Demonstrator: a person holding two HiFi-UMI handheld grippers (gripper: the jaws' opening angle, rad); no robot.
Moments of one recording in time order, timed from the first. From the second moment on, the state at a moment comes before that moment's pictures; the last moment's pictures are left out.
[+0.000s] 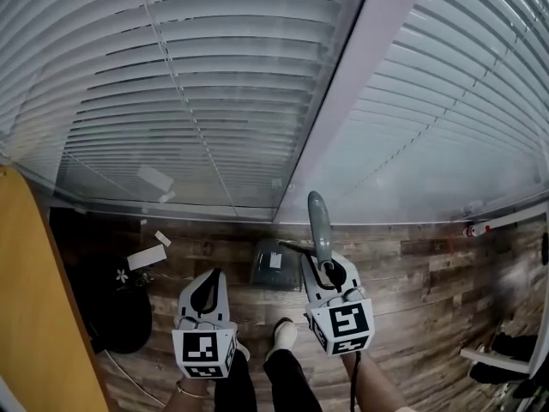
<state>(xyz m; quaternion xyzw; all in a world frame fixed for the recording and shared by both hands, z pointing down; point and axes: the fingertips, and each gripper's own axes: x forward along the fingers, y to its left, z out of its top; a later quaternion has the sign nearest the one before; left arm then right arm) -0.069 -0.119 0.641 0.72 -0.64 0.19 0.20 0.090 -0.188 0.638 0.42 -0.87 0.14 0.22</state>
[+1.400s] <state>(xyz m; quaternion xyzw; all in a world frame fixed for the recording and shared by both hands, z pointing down) -0.078 -0.124 0.663 0.70 -0.65 0.19 0.23 0.089 -0.221 0.677 0.45 -0.85 0.15 0.23</state>
